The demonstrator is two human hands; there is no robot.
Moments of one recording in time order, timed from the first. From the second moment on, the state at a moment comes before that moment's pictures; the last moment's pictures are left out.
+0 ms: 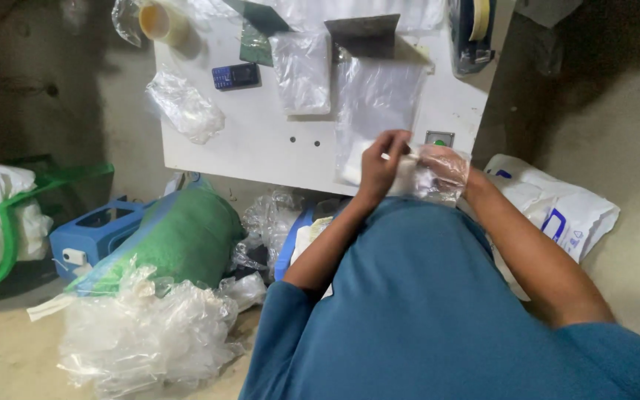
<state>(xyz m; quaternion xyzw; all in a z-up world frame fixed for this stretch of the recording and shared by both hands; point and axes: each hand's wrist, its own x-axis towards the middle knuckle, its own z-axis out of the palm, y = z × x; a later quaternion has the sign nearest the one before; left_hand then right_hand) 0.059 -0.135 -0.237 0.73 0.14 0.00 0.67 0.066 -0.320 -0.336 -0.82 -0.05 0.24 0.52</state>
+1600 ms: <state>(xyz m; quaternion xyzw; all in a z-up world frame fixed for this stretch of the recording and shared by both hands) 0.044 -0.060 -0.310 0.93 0.10 0.08 0.33 0.091 -0.273 -0.299 -0.68 0.19 0.19 0.68</state>
